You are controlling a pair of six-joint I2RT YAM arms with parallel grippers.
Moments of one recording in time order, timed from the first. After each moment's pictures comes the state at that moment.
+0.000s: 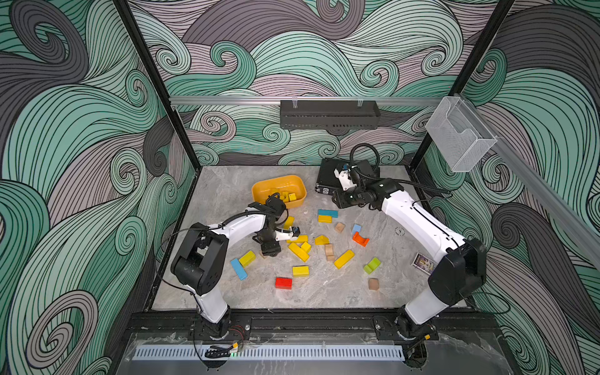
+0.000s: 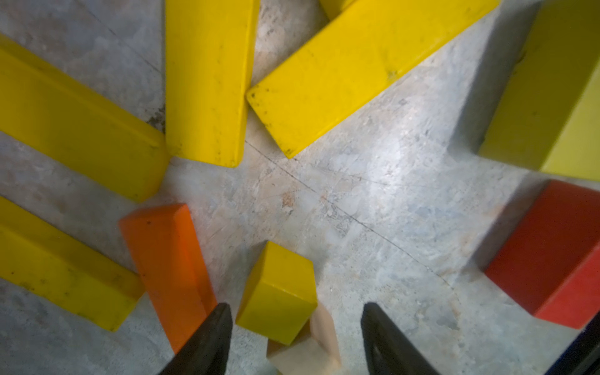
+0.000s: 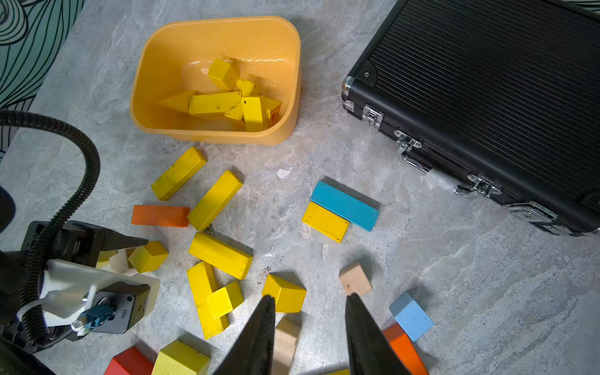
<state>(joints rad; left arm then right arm) -0.49 1.72 1.13 -0.91 0.05 0.87 0.47 1.63 1.49 -0.77 -0.09 0.12</state>
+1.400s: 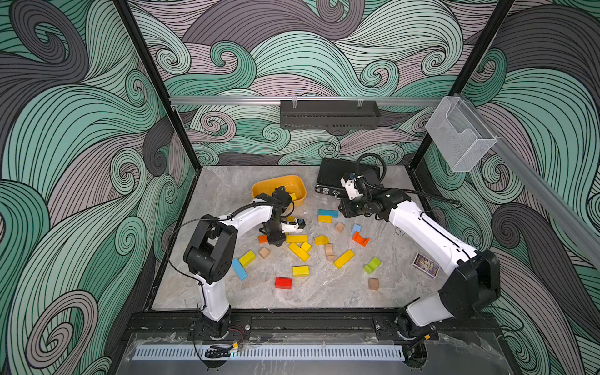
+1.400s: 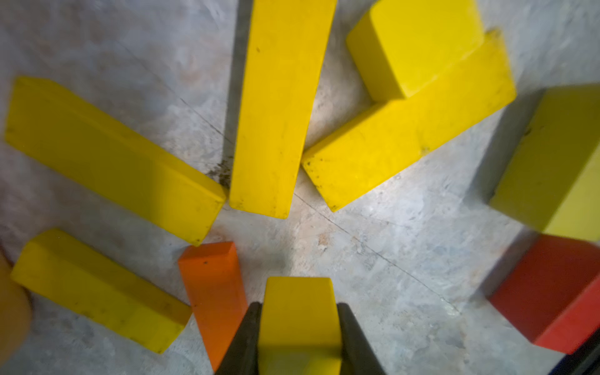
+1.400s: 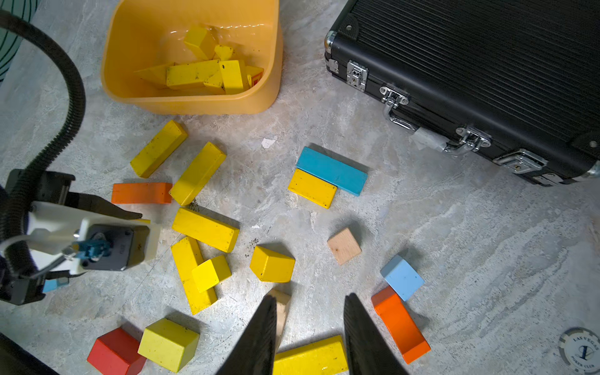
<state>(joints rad) -0.51 1.82 1.34 -0.99 0.08 0.79 0.46 1.50 1.32 -0.76 -0.07 0.13</state>
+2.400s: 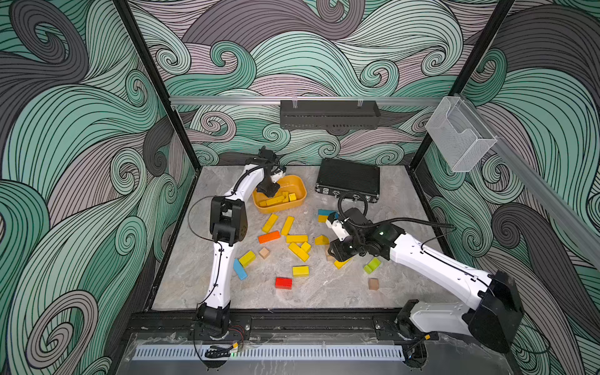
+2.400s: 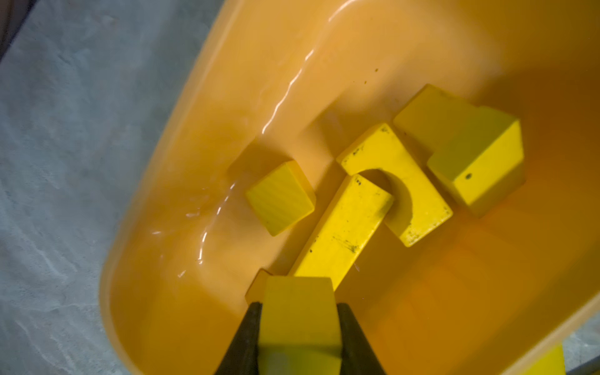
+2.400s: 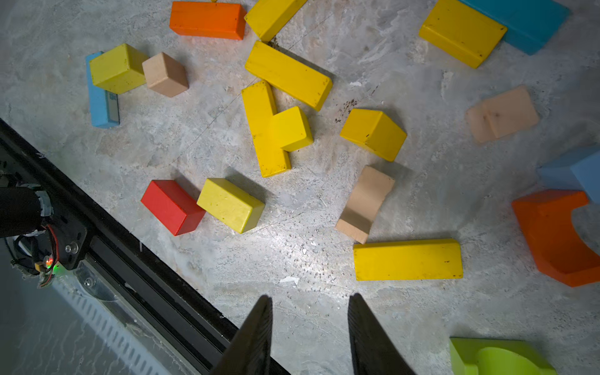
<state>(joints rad) -0.25 2.40 2.24 -1.13 -0.03 0.44 0.77 1.30 1.00 -0.77 -0.13 0.25</state>
